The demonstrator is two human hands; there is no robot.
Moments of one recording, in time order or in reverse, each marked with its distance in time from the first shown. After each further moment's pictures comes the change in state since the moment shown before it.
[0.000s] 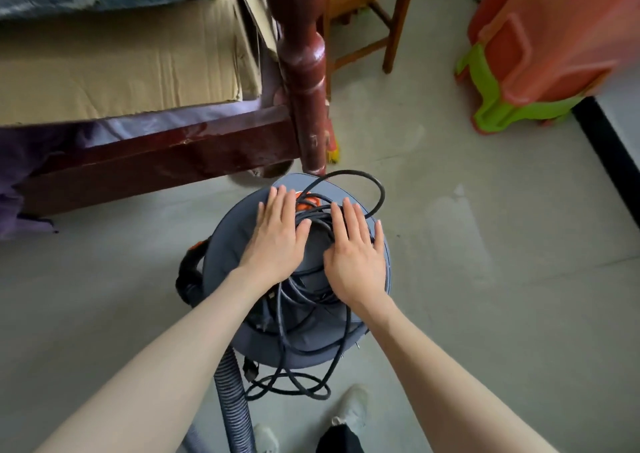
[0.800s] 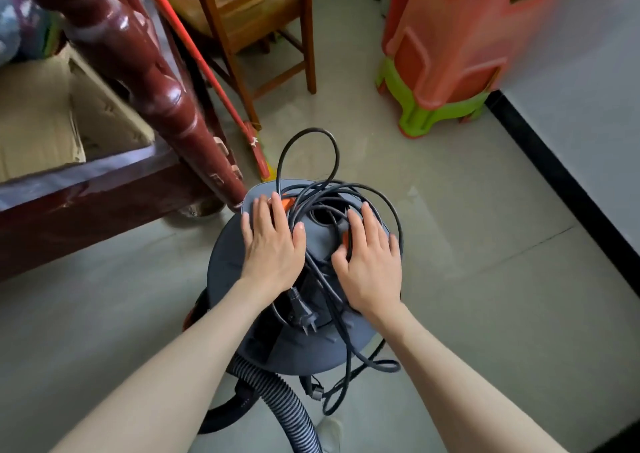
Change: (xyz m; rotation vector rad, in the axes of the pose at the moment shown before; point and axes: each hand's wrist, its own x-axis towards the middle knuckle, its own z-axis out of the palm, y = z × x) left_hand 0.063 0.141 0.059 0.184 0.106 0.032; right_hand 0.007 0.151 -0.056 0.108 0.210 0.290
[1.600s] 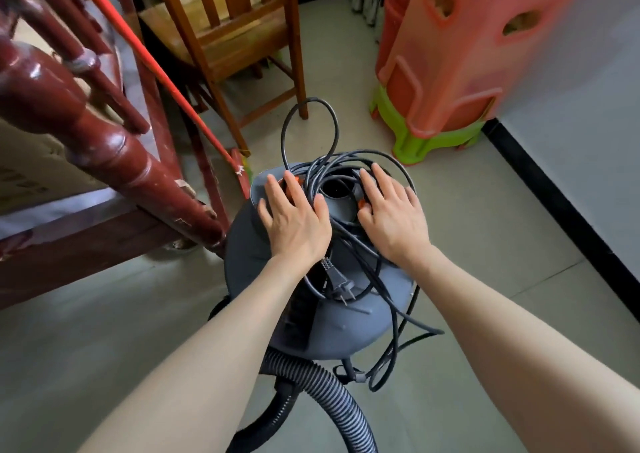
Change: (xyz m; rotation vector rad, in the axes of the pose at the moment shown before) left_hand 0.116 0.094 -0.004 -0.158 0.089 -0.134; right_hand 0.167 0.063 -0.038 -0.148 -0.106 -0.186
